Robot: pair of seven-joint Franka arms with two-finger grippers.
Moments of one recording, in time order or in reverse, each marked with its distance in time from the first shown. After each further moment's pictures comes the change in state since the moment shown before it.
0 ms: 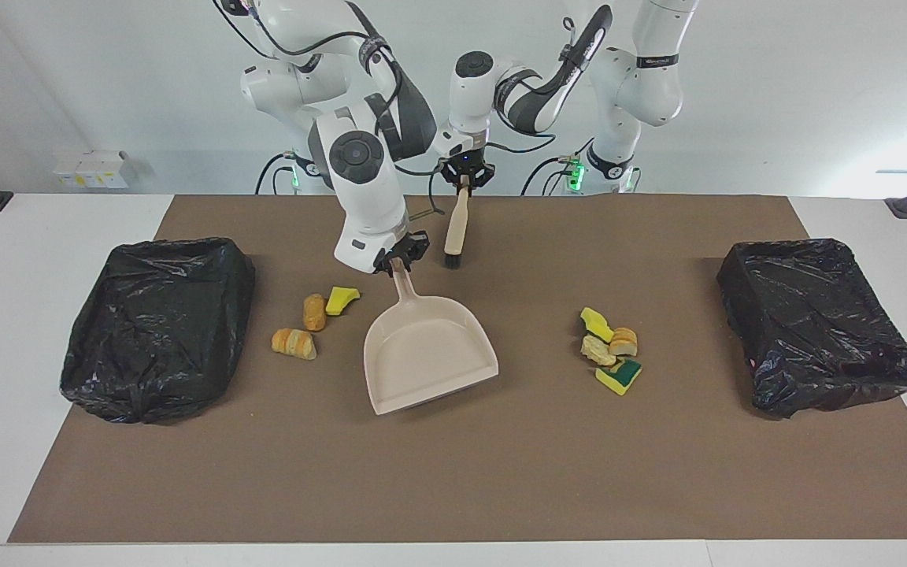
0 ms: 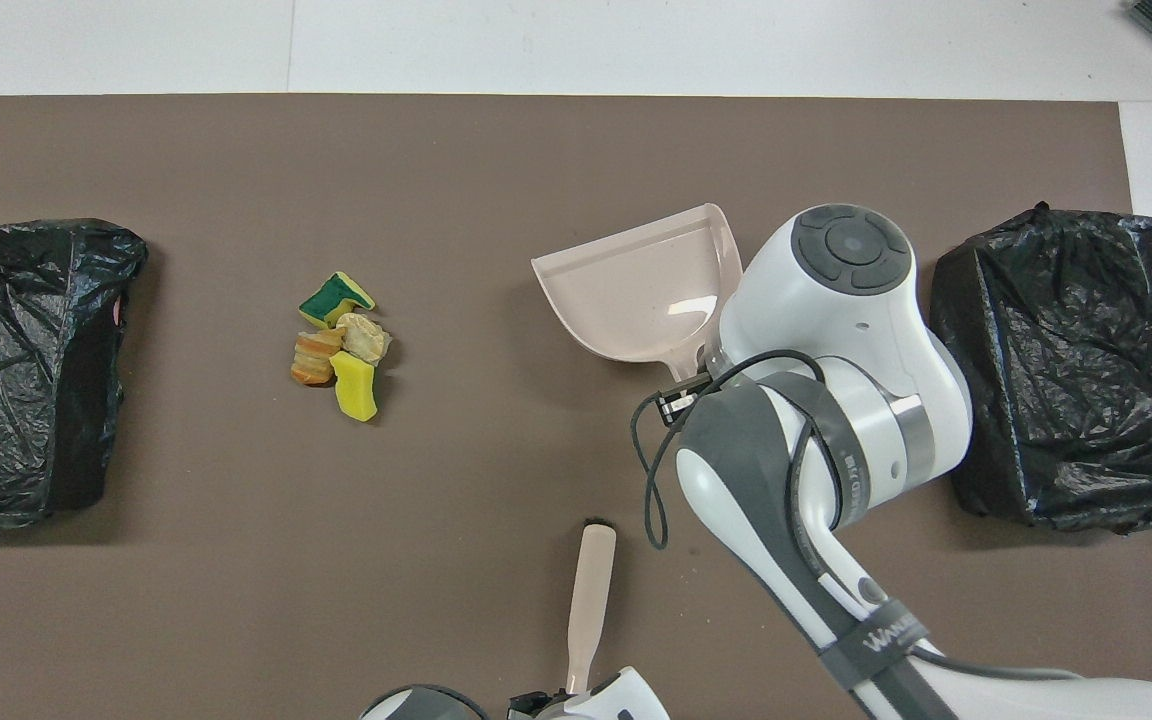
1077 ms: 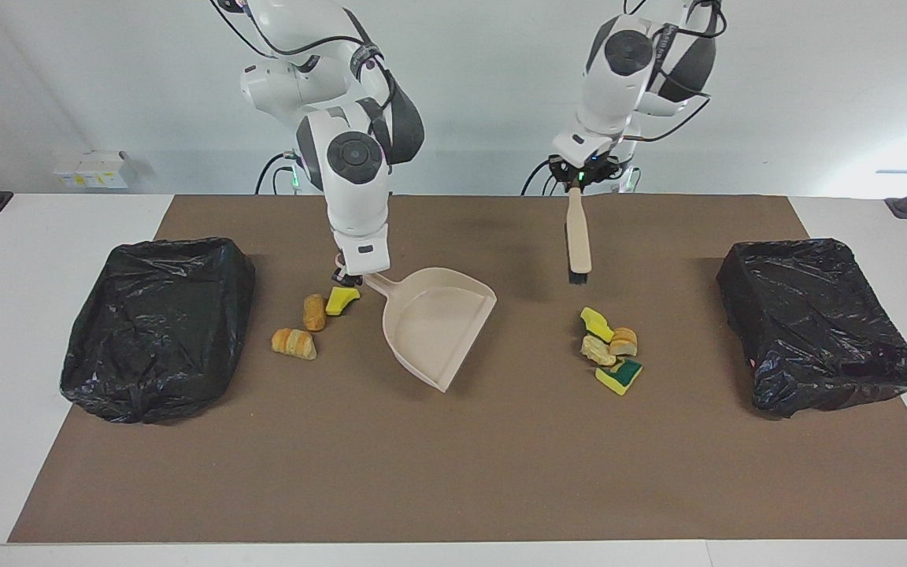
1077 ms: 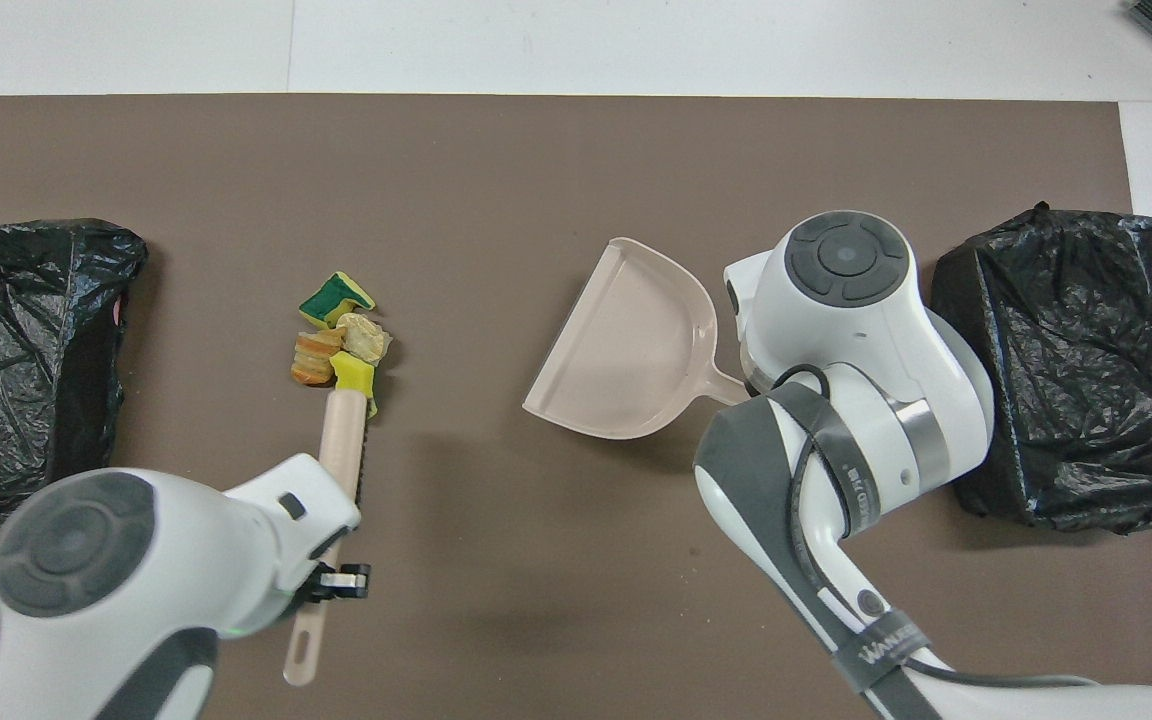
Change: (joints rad) left arm 0.731 -0.226 0.039 0.186 0.013 -0.552 0.534; right arm 0.008 -0.009 0.004 -0.029 -0.232 -0.019 -0.659
